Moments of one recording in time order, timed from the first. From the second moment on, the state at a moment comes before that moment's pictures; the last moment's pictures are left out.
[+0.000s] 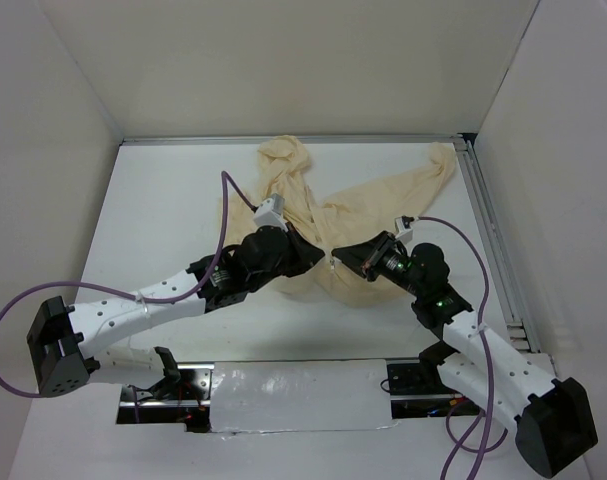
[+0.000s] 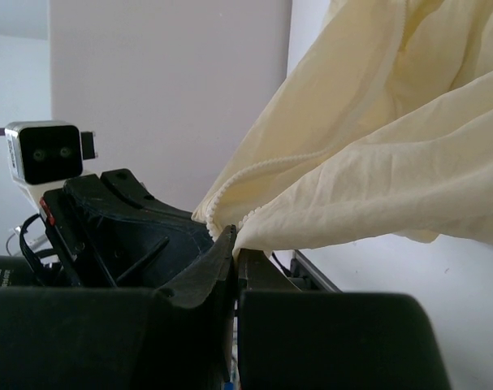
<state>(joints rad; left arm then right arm) -1.01 1.26 1.01 -0.17 -0.31 -1.08 0.46 0.77 0.37 0.32 -0.38 1.33</state>
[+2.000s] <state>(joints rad) -0.98 1.24 0.94 0.03 0.03 -0.78 0.49 0.67 0.29 0.43 -0.31 1.49</state>
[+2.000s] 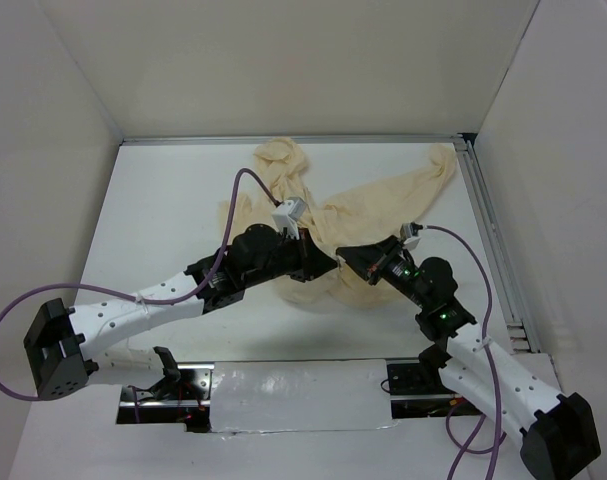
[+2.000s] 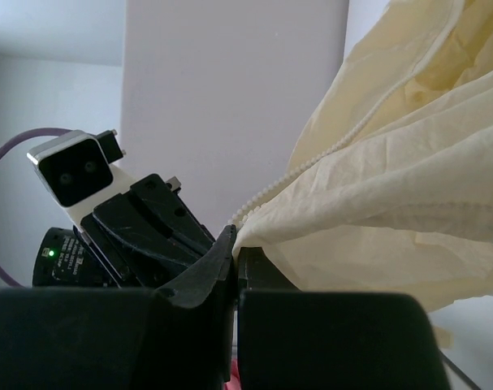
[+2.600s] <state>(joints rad) -0.96 1.25 0.91 0.07 0.13 -0.67 0.45 0.66 0.31 0.39 -0.34 1.53</state>
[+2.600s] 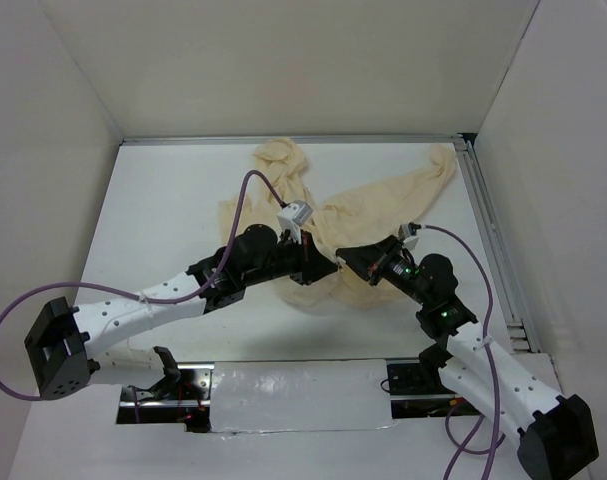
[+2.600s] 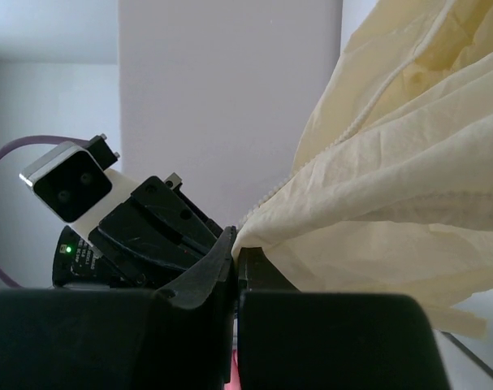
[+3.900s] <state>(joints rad) -0.77 1.32 1.06 -0.25 0.24 -0.87 0.90 0.73 0.55 -0.31 0.15 0.65</state>
